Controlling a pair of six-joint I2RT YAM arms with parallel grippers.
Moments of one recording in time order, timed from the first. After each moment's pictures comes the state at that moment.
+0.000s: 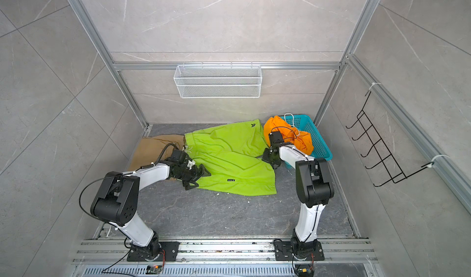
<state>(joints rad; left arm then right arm) -0.28 1.69 0.90 -0.40 0.60 -0.69 0.17 1.94 1.35 -0.53 -0.04 0.48</state>
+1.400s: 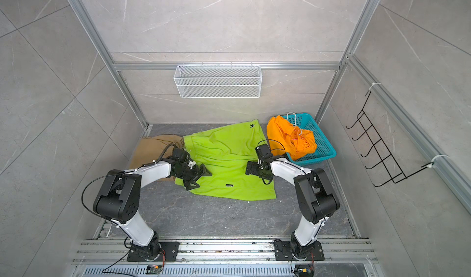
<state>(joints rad) -0.29 1.72 0.95 -0.45 0.63 -0.72 0.37 1.74 1.02 -0.42 -0.12 0.53</state>
